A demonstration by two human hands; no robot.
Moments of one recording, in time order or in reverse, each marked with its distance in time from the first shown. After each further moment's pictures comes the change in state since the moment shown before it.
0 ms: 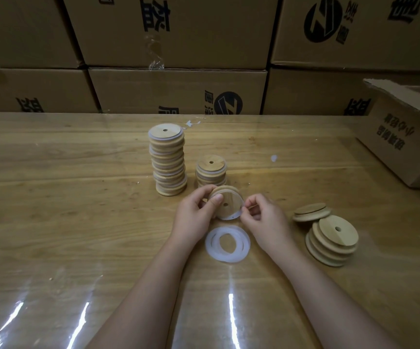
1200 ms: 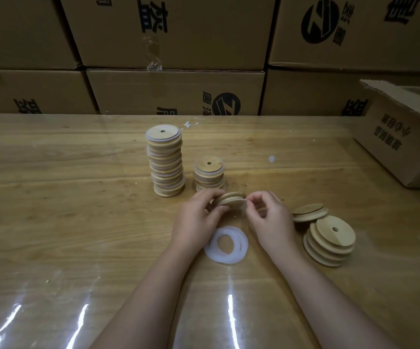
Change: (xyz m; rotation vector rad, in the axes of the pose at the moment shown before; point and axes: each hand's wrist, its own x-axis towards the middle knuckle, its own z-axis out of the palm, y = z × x) left_hand -0.005 0.006 0.004 0.329 -0.028 0.243; right_hand -0.001 0.000 -0.004 0.035 0.191 -0.102
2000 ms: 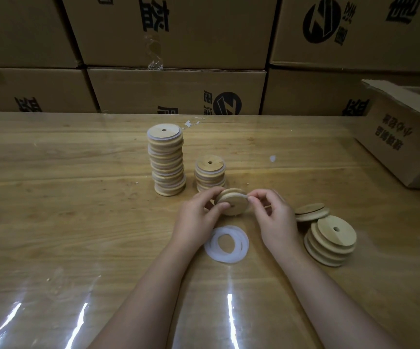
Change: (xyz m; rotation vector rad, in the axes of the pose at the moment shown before) left_hand 0.000 -0.001 0.000 -0.065 -0.002 -0.087; right_hand 0.000 -0.005 -0.005 0.108 0.007 -0.008
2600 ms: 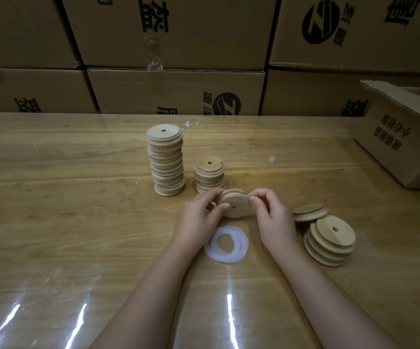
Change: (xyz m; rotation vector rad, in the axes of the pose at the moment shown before) left_hand 0.001 -0.003 0.004 0.059 -0.024 -0.017; right_hand -0.001 -0.002 -0.001 -0.017 -0.041 0.058
